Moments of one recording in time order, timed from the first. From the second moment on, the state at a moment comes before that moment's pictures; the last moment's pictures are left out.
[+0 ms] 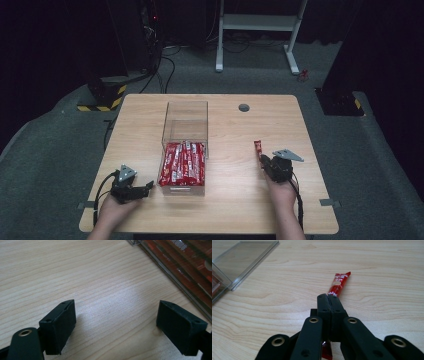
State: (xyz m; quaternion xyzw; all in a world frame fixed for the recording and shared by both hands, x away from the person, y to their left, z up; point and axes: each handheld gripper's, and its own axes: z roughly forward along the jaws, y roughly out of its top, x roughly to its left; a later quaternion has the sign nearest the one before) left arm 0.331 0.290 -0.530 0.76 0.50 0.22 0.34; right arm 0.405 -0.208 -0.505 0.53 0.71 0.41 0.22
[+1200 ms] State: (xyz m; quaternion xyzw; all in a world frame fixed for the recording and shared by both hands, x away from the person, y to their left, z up) left arm 0.331 0.290 -0.530 0.77 0.50 0.22 0.34; right arm 0.405 -0.206 -0.509 0.53 0.71 0.40 0.22
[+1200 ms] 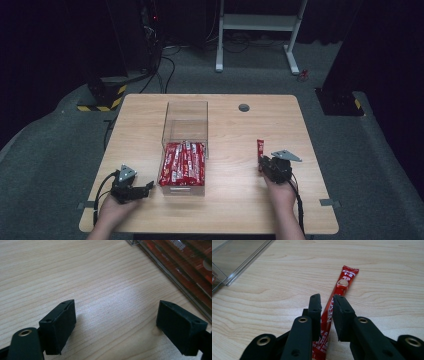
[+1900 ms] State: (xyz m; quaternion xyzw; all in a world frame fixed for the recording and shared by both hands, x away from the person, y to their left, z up) left arm 0.331 0.290 -0.530 0.77 0.50 0.22 0.34; right arm 0.393 -0.197 -0.491 0.51 0.72 0.41 0.24
